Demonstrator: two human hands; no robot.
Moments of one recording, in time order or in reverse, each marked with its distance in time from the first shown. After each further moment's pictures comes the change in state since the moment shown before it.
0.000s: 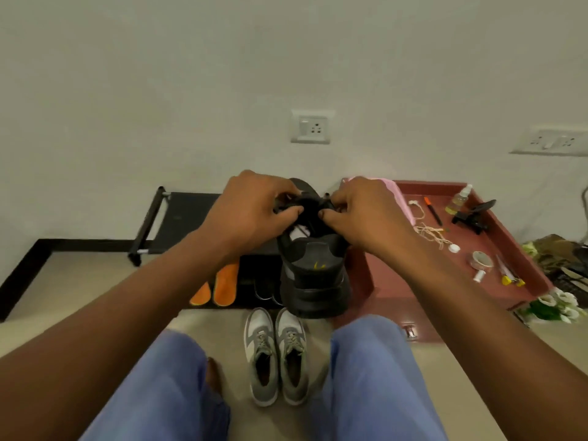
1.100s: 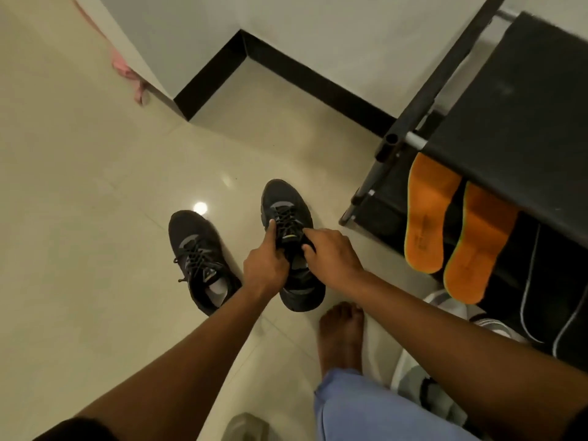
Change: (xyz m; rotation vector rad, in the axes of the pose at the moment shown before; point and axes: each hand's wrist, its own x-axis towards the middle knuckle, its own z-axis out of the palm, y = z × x) left_hand -0.339 -0.444 0.221 -0.253 -0.089 -1.480; right_hand 0.044 -0.236 0.618 0.126 -0.771 -0.504
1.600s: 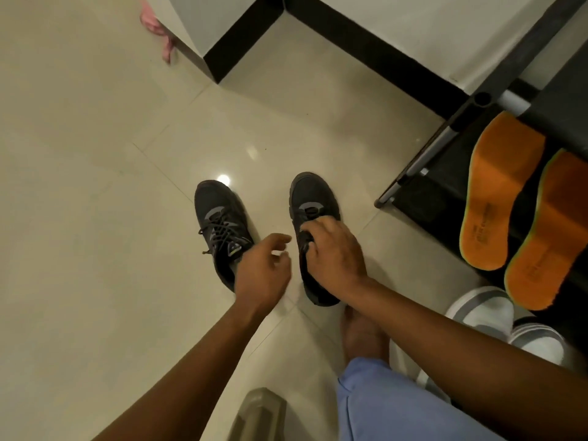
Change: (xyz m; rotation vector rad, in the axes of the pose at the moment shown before) left_hand -0.035 -0.064 -0.007 -0.145 0.188 0.037; right_hand -0.003 -0.021 0.067 0.020 0.057 -0.126
